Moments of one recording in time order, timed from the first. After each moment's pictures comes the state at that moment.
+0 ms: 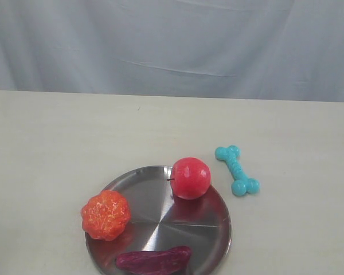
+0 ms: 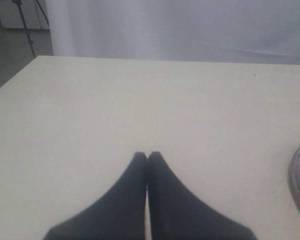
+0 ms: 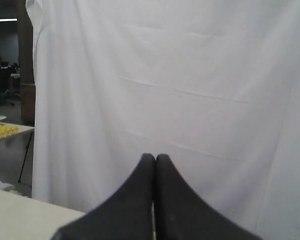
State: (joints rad) left arm 0.07 0.00 0.00 -0.03 0.35 0.02; right arm 0.07 0.30 -0.94 -0.33 0.57 0.26
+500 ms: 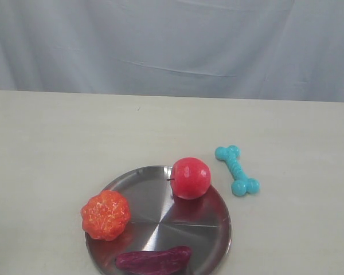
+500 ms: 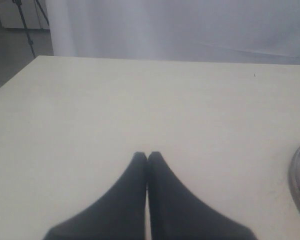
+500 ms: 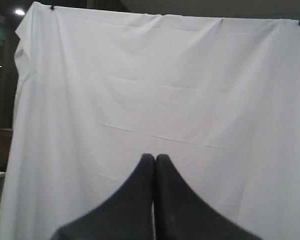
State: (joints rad) left arm 0.07 0.00 0.00 -0.03 0.35 0.02; right arm 0.05 0.11 -0.94 -0.42 0.58 0.27
